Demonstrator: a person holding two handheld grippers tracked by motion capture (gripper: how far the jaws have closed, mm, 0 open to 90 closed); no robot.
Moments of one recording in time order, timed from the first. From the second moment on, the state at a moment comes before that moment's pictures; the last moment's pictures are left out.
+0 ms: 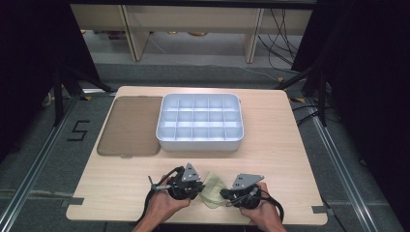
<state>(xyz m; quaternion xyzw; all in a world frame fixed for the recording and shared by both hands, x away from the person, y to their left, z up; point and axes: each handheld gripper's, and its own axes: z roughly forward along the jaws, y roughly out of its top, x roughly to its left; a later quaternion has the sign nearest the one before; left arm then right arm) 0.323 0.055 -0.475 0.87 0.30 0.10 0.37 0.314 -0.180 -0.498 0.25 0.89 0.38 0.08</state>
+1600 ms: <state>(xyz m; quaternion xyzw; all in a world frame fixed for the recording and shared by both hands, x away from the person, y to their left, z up) 0.301 -0.007 -0.487 0.91 0.20 0.10 0.34 0.333 -0.223 -0.475 0.31 0.84 0.43 0.09</state>
